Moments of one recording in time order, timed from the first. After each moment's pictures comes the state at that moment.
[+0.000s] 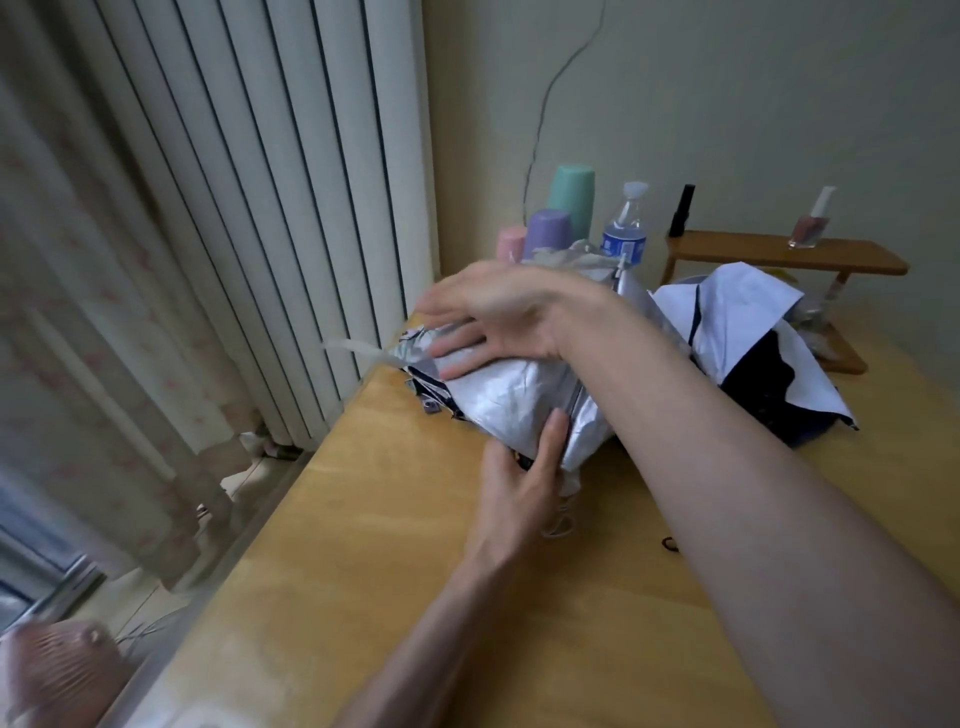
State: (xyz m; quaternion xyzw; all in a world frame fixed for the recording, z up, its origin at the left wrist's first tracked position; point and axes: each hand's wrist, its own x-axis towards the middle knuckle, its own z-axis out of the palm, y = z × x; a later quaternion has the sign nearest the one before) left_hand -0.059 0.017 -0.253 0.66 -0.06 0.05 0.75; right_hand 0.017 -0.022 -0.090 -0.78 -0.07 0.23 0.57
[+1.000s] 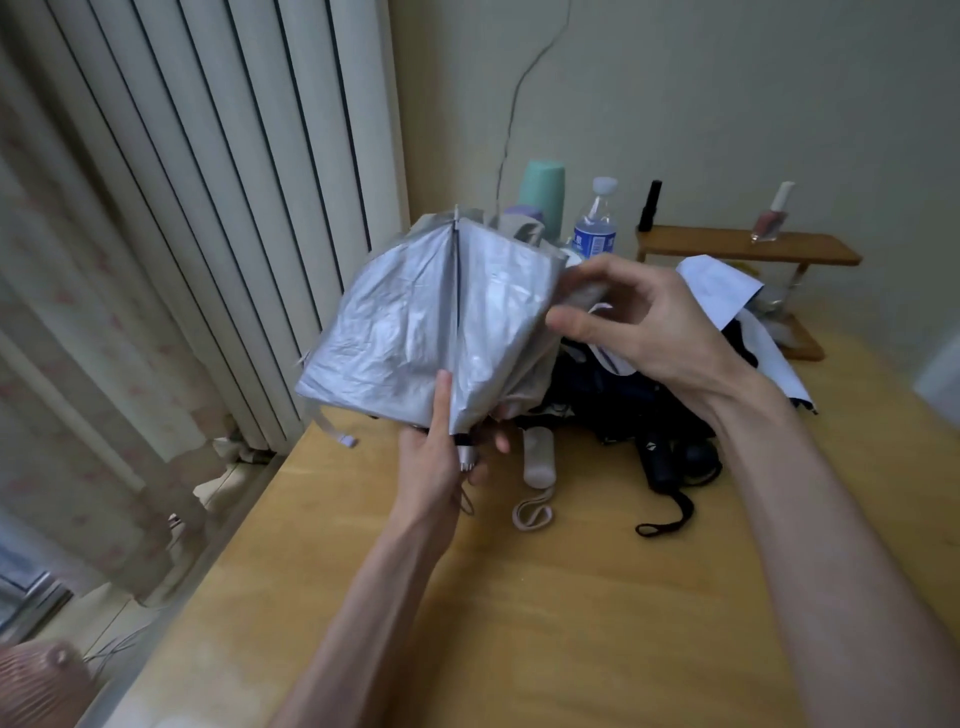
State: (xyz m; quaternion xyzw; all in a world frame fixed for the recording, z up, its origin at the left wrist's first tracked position) left_hand -0.057 0.052 -0.221 0.54 0.02 0.02 0.84; right_hand -0.030 -0.150 -0.128 -0.79 -0.21 -0.14 0.56
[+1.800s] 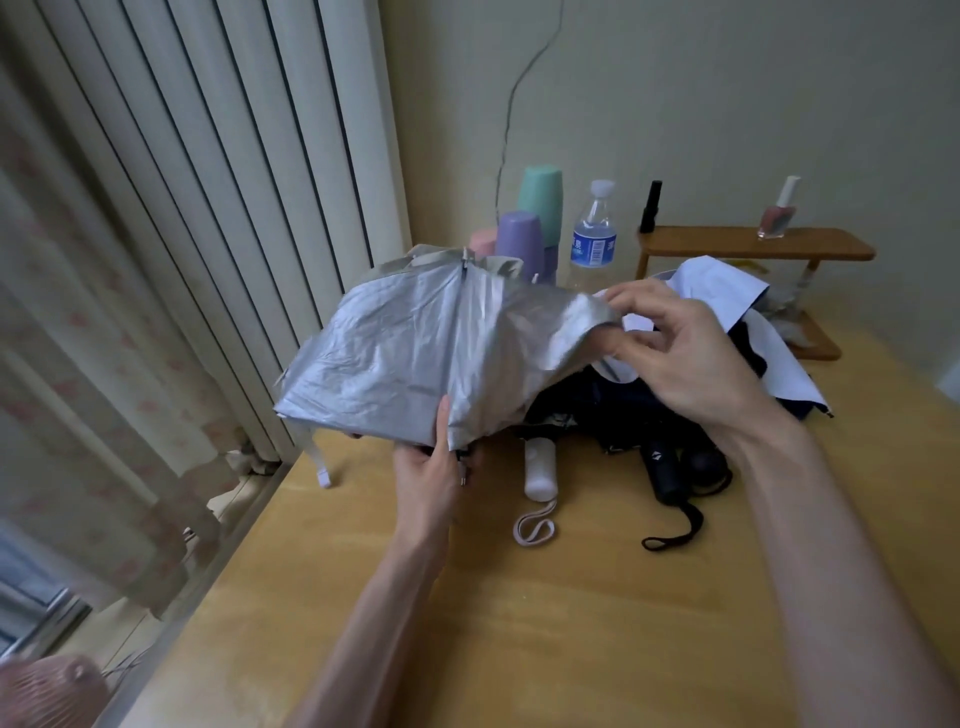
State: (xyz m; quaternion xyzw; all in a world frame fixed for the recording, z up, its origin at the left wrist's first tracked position) left_hand -0.040 0.050 -0.243 0.61 0.06 0.11 0.78; right_hand -0.030 -0.178 -0.152 -0.83 -0.15 -0.18 0.51
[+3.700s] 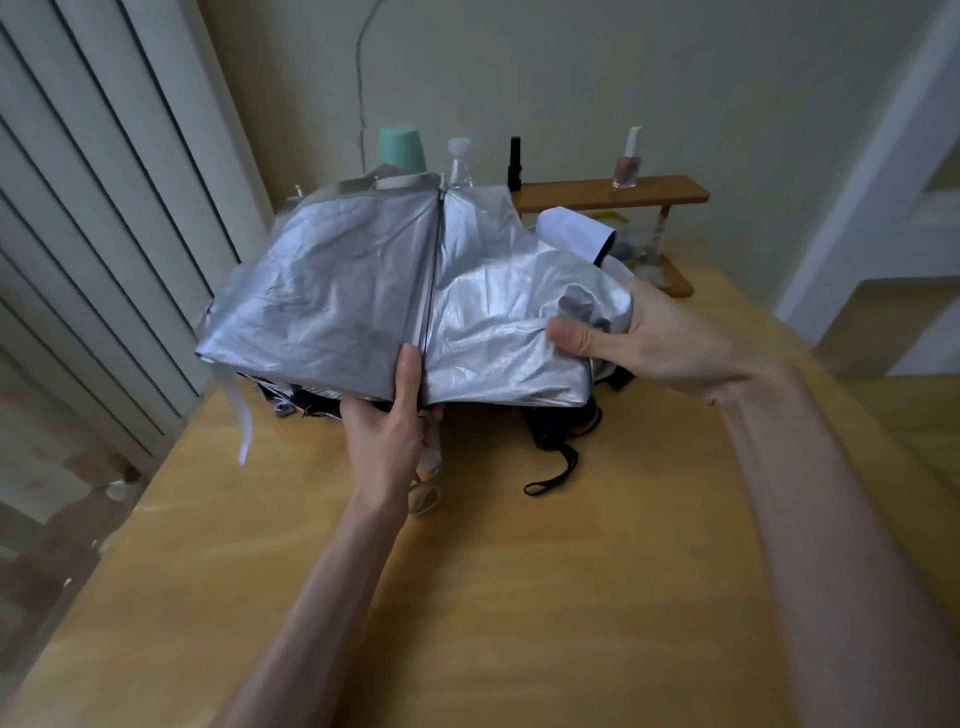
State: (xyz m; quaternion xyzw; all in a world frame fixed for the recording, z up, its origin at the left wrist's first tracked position) left_hand -0.049 -0.021 -0.227 0.63 -0.02 0.11 0.77; right_hand -0.101 -0.247 -0.138 -0.85 -0.11 -0.02 0.51
